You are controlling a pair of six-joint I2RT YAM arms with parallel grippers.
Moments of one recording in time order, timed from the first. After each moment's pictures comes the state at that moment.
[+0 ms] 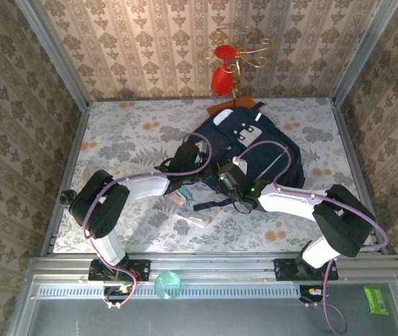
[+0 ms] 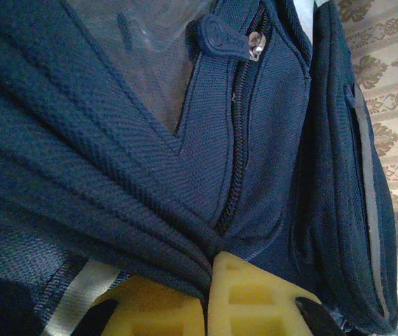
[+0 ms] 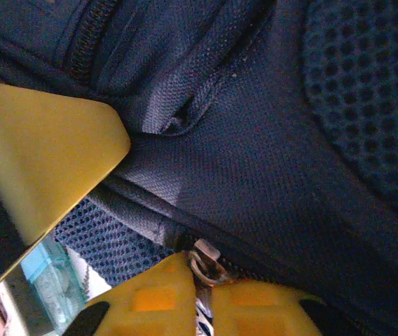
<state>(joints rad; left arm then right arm) -0.75 1.72 0.93 0.20 0.29 -0.86 0.76 1.53 0.78 -0.08 0.28 0.91</state>
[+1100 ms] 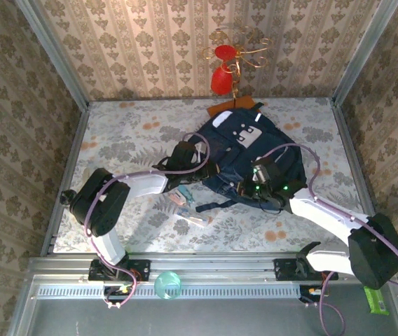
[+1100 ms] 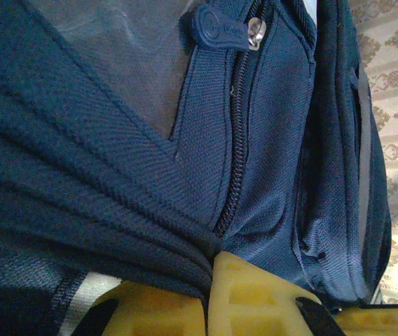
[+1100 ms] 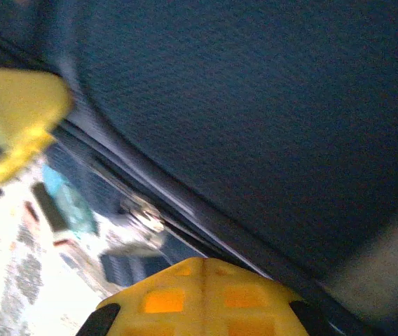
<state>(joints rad) -0.70 1.74 0.92 0.20 0.39 -0.83 0.50 1.23 0.66 -0.33 -0.13 0.78</state>
